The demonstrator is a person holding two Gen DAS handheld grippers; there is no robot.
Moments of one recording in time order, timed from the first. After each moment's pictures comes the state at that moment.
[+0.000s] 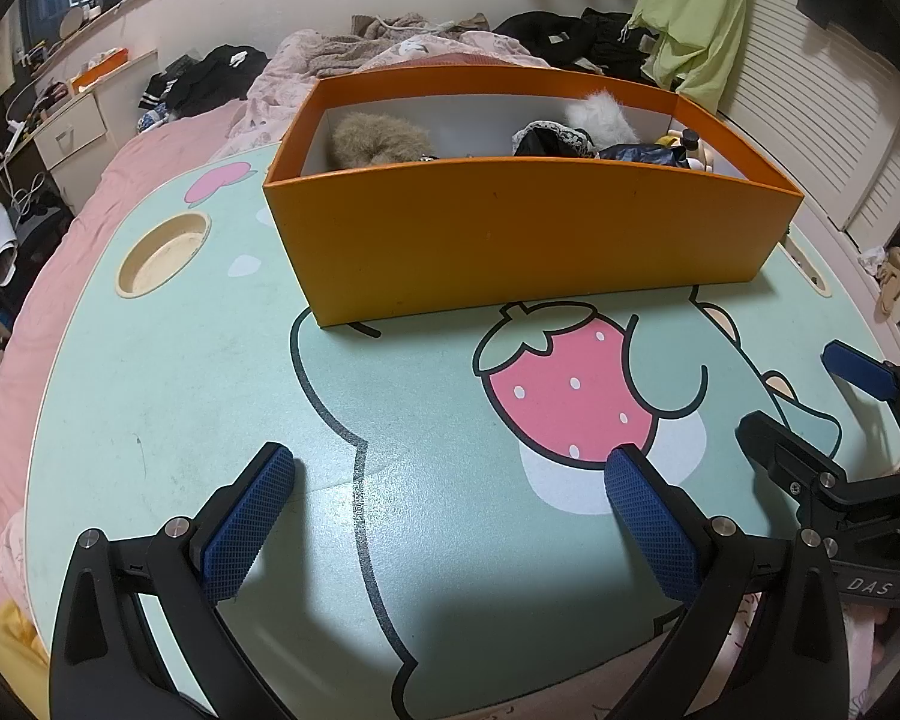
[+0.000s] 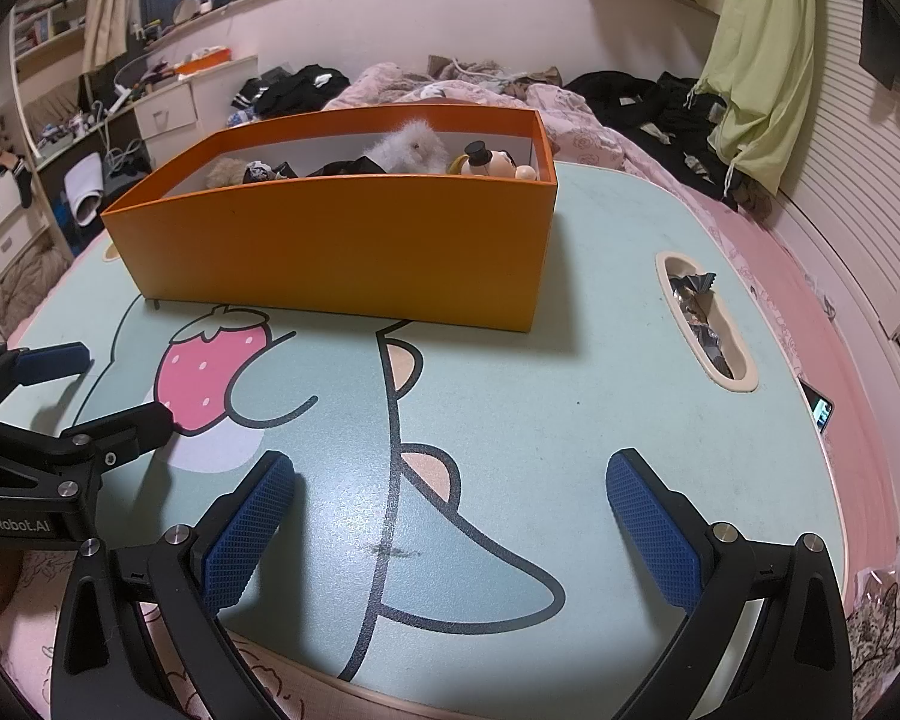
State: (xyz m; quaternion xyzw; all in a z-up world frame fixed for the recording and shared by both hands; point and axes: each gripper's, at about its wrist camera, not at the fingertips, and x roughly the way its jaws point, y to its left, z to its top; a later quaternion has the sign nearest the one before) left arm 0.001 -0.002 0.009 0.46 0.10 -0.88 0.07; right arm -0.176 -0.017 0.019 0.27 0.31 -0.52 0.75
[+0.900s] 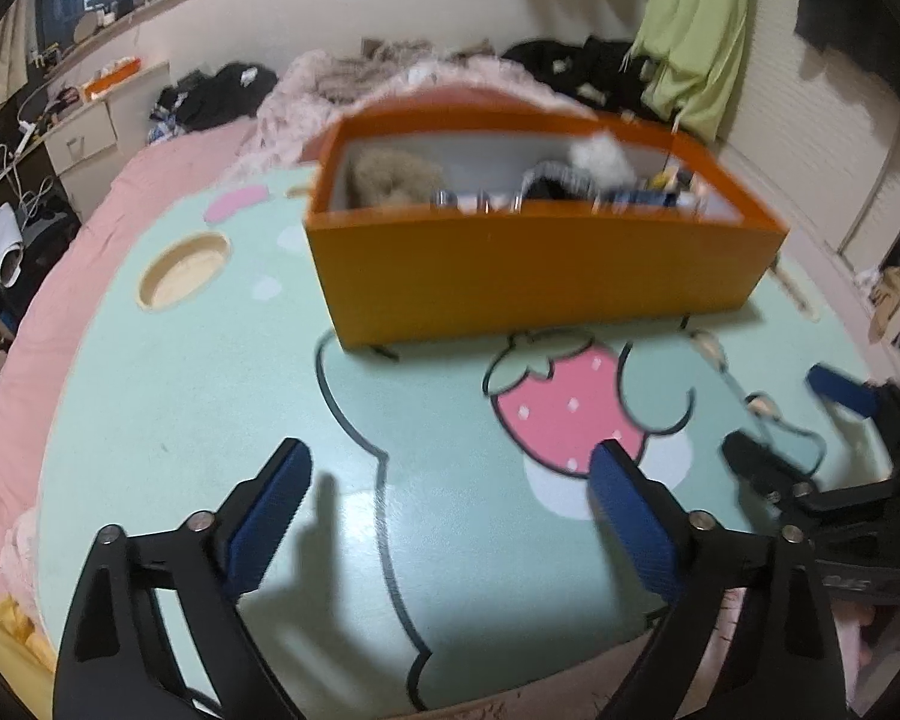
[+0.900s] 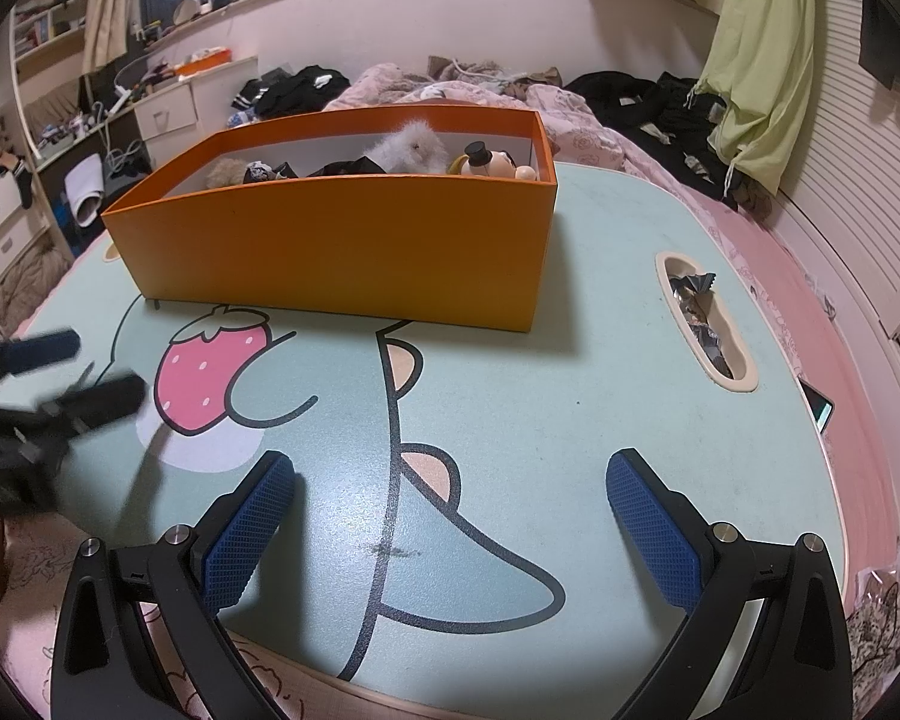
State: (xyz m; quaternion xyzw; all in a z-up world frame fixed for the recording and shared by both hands) left arm 0.012 -0.008 0.024 0.42 0.11 -0.89 0.13; right arm -0.176 -0.017 0.019 0.27 0.30 -0.52 0.75
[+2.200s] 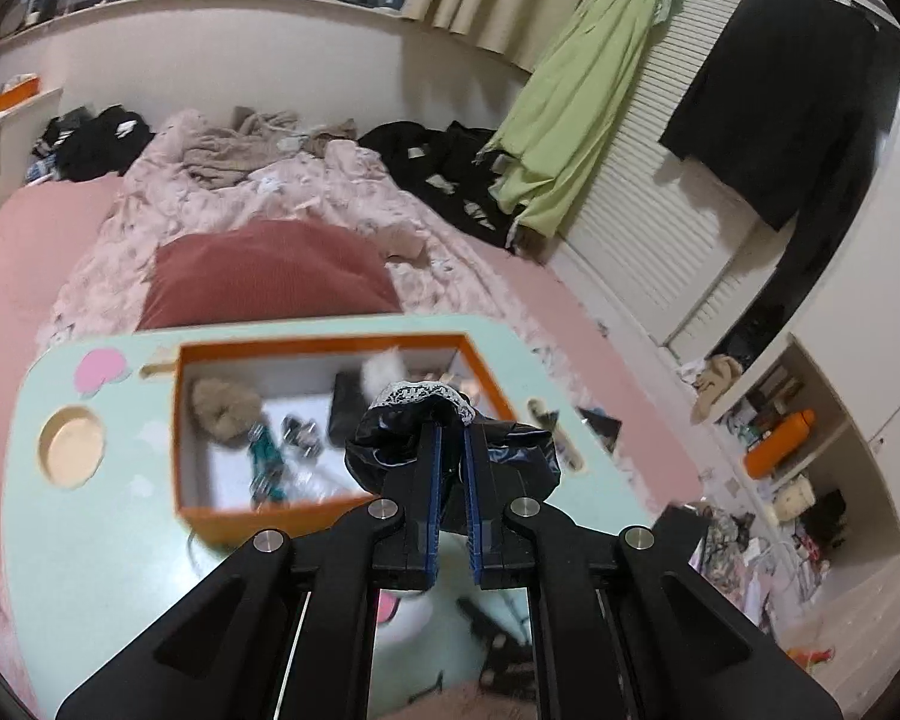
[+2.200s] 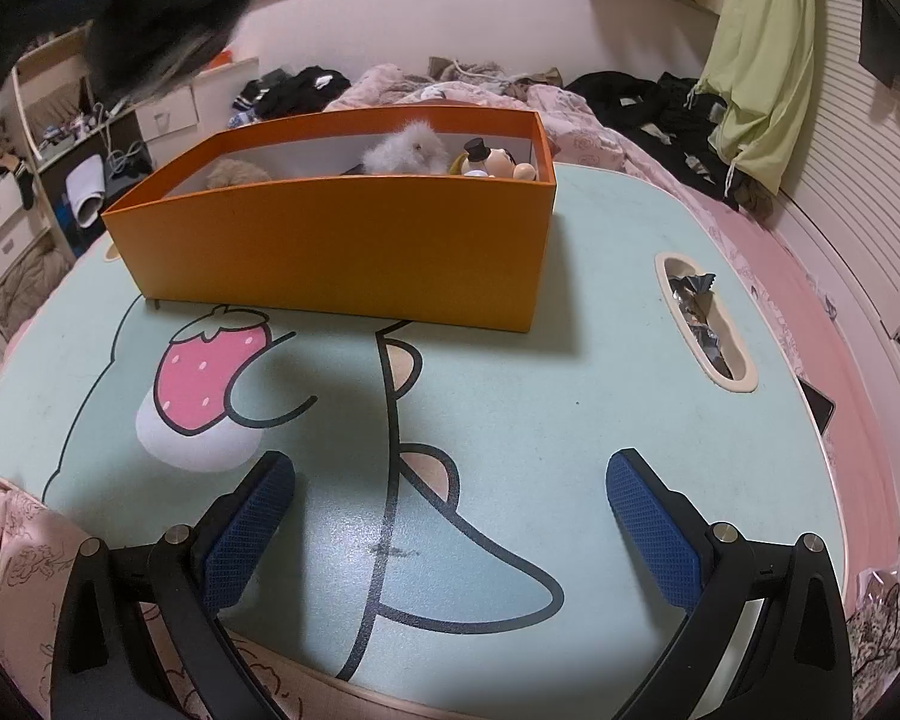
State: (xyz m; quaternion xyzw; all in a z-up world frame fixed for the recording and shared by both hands) left arm -0.018 -0.001 0.154 0.31 0.23 -0.91 0.14; right arm -0.176 -0.017 0.019 0.27 0.30 -0.52 0.75
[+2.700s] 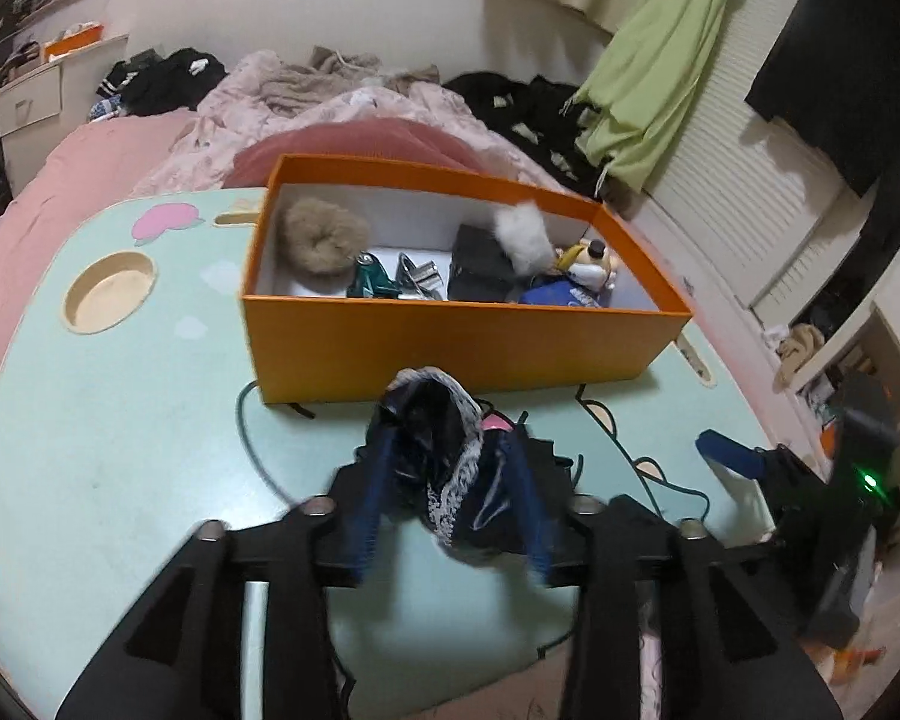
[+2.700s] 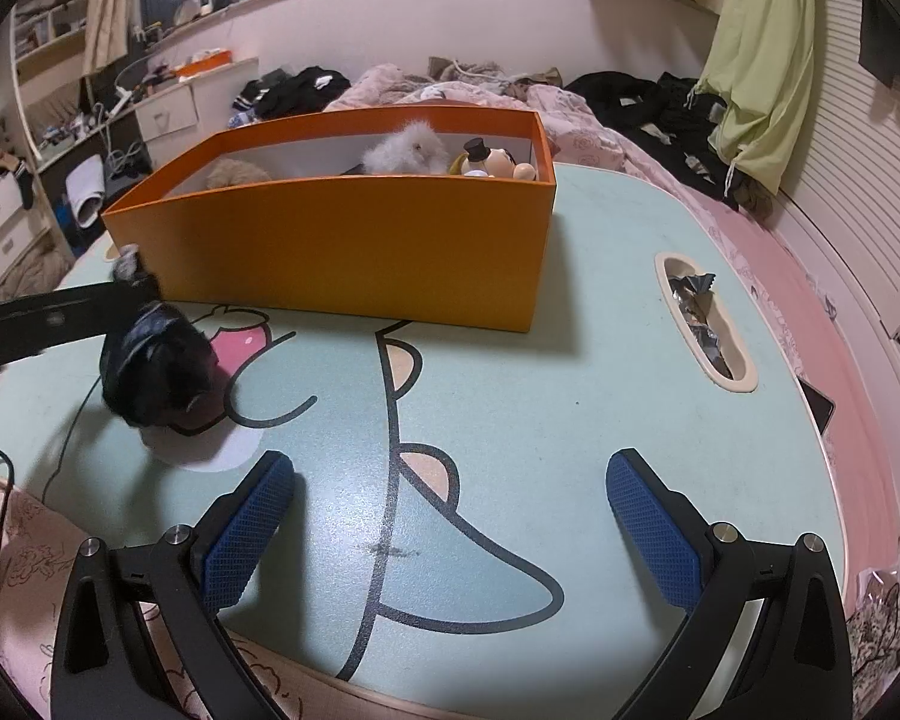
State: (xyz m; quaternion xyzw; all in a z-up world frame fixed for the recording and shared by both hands) left arm 0.014 -0.010 0.047 0.34 0.25 -0.87 0.25; right arm -0.176 -0.017 0.019 0.27 0.30 -0.52 0.75
